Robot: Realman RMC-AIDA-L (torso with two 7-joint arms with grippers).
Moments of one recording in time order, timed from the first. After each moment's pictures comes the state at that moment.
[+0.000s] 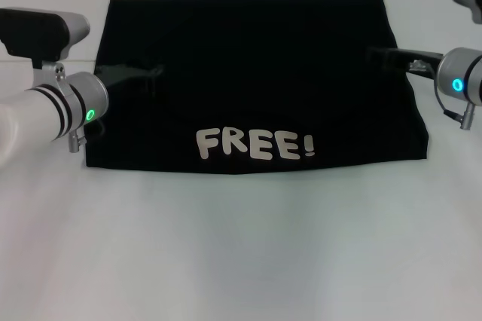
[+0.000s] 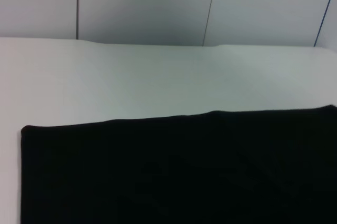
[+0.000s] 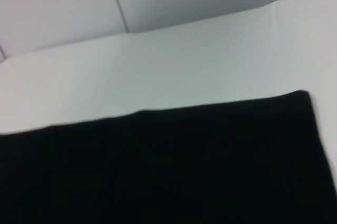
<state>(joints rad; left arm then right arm) -0.91 -2.10 0.23 0.26 2.03 0.57 -1.25 0.94 2.09 -0.42 -0.34 -2.16 -0.49 1.77</state>
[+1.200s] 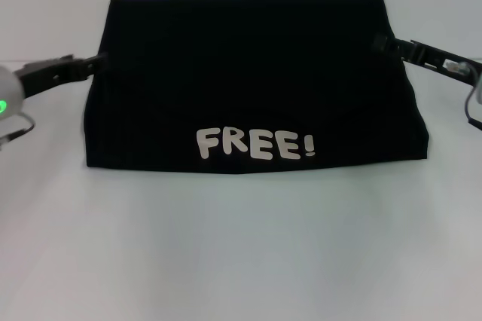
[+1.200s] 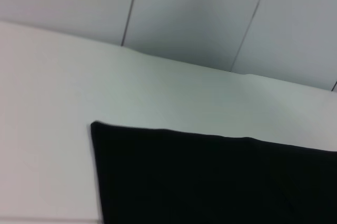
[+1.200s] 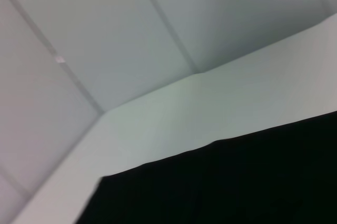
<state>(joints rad) -0.67 -2.07 0.53 0.63 2.03 0.81 -1.80 0.78 2.04 -0.42 -0.39 -1.91 -0.91 1.70</state>
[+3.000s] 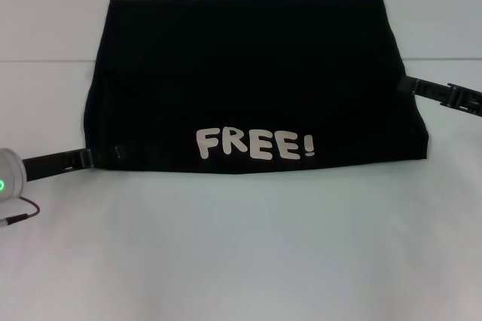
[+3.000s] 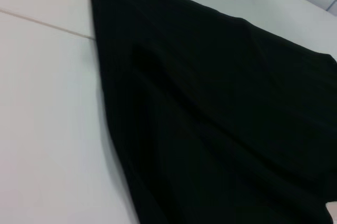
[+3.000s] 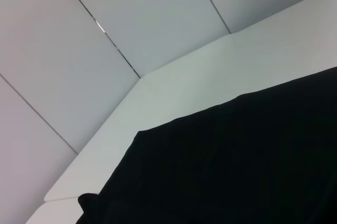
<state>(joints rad) -0.57 -2.10 0.52 0.64 2.25 1.02 -2.01 0.64 1.95 -0.49 -0.40 -1.92 -1.19 1.76</state>
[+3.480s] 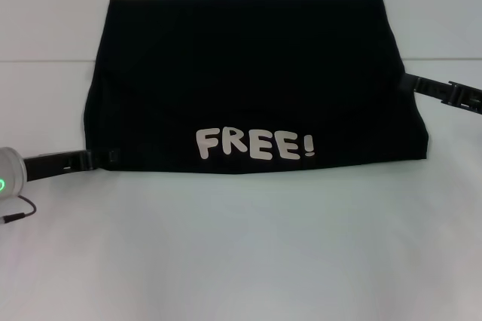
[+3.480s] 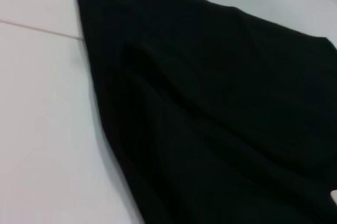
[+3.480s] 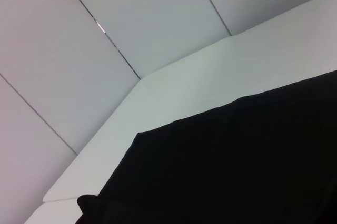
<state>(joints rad) -0.58 -2.10 0.52 0.64 2.30 1.00 -1.98 0.64 1.95 -0.49 -0.41 -1.92 -1.19 1.75</state>
